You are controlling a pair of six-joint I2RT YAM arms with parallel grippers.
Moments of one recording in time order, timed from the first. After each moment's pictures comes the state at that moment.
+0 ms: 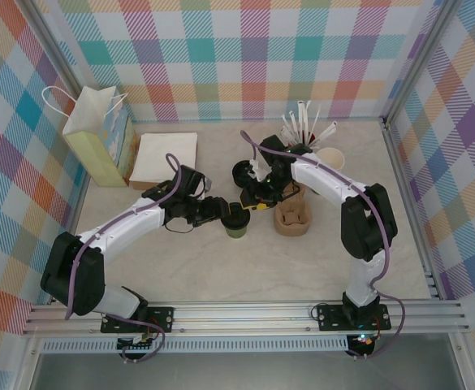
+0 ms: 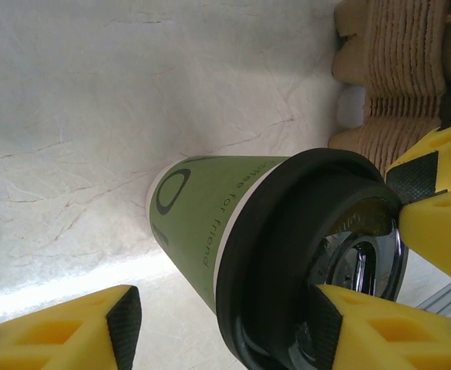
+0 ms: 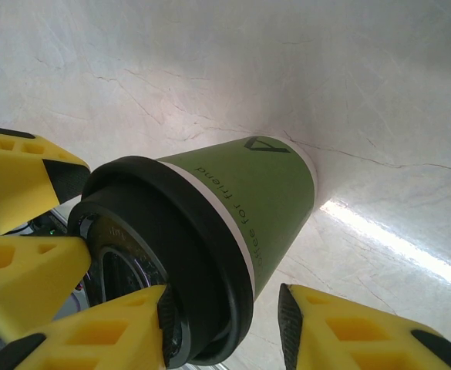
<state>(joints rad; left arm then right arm) -0.51 1.43 0.97 -0.53 0.35 -0.71 0.56 1.90 1.56 -1.00 -0.58 0.31</state>
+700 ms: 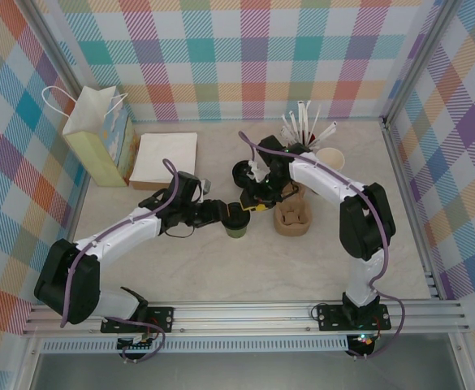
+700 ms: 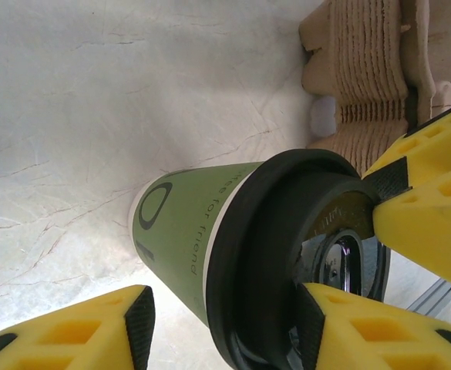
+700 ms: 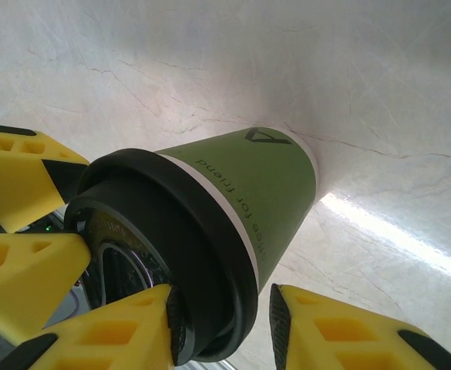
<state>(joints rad) -0.51 1.37 0.85 -0.37 0.37 -0.71 0.57 1.91 1.58 -1.05 -0.55 0.31</state>
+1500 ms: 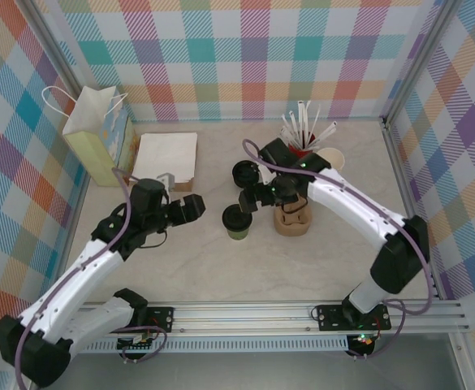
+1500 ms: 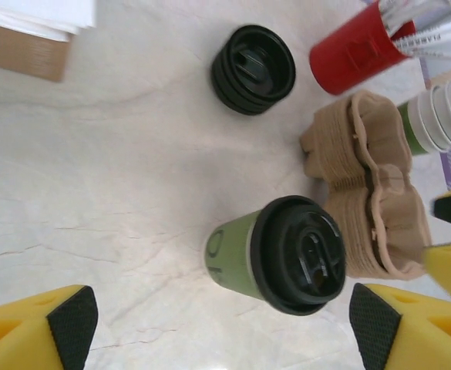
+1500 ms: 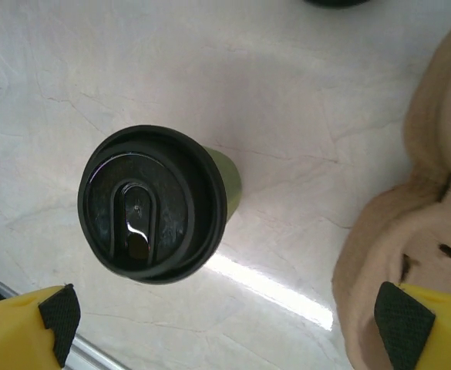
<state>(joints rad) -0.48 0.88 0.82 -0.61 0.06 -0.68 0.70 1.55 1.44 -0.99 -0.13 0.33</state>
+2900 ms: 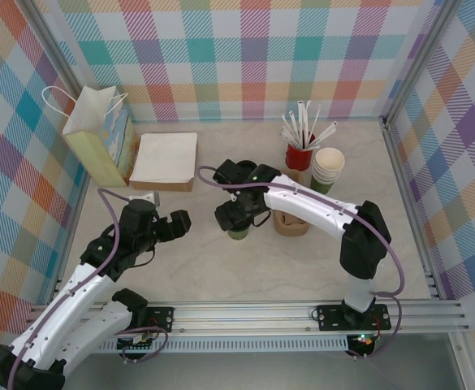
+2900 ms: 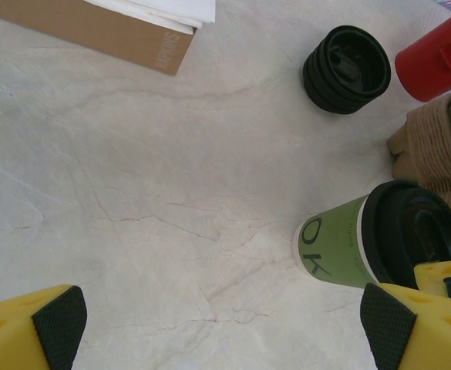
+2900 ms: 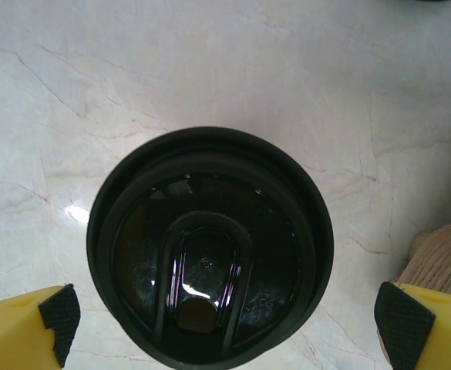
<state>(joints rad) -0.47 0.72 0.71 -0.71 -0.09 -0.65 0.93 1.83 1.63 -1.08 0.10 0.37</state>
